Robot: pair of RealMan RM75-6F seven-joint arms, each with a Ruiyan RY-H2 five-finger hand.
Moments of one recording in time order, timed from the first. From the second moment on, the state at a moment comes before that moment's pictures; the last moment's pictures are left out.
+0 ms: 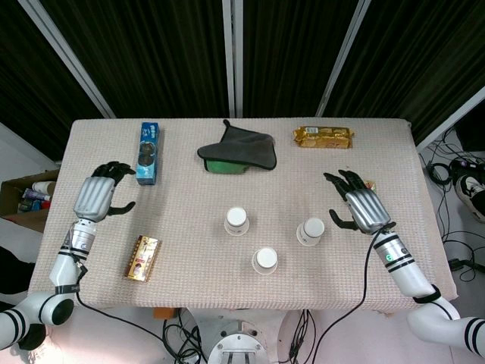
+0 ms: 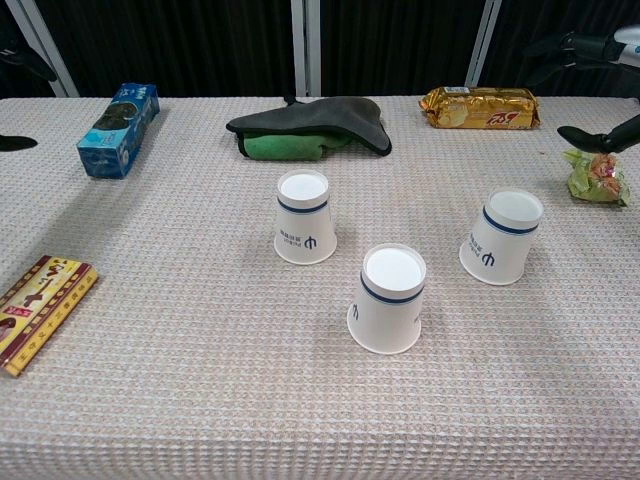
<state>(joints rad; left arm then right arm) -0.47 -1.37 -0.22 -1.41 1.31 1.13 0.01 0.51 -1.26 0.17 -1.56 -1.41 1.04 0.12</state>
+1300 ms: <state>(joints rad) -0.77 -1.58 -0.20 -1.41 1.33 0.80 -0.09 0.19 -1.15 0.06 -1.39 -1.52 1.46 0.48</state>
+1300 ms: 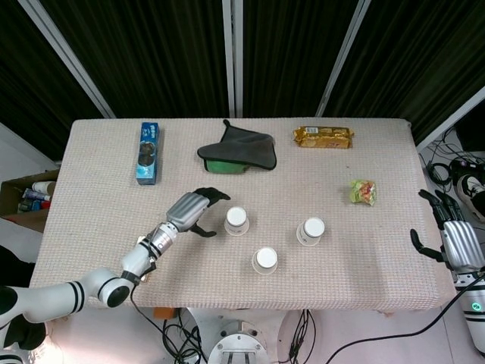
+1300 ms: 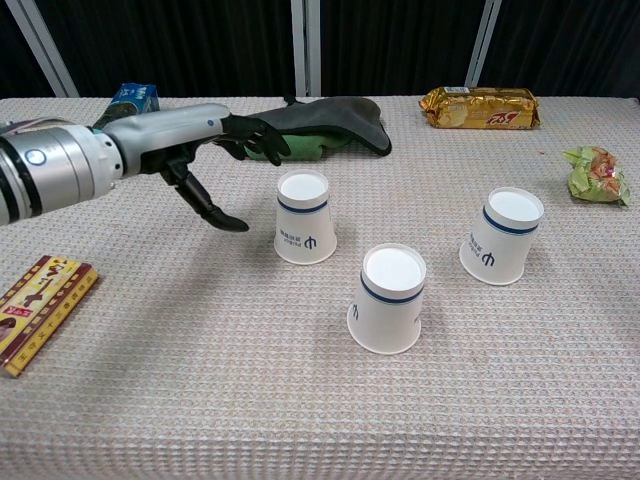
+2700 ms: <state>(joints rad) -0.78 -1.70 -0.21 -1.25 1.17 0.89 0.06 0.28 -1.20 0.02 -1.47 -1.57 1.22 0.28</state>
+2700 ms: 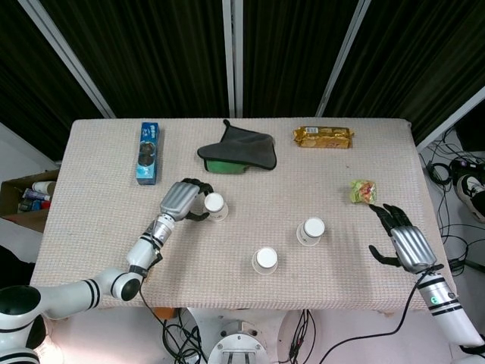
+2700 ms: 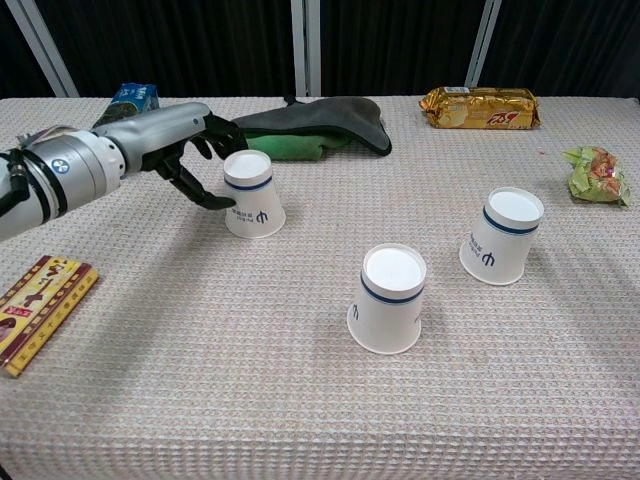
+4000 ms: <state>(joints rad) -0.52 -1.38 -0.08 -1.57 1.40 1.24 0.00 0.57 -1.30 0.10 -1.60 -1.41 0.92 -0.06</state>
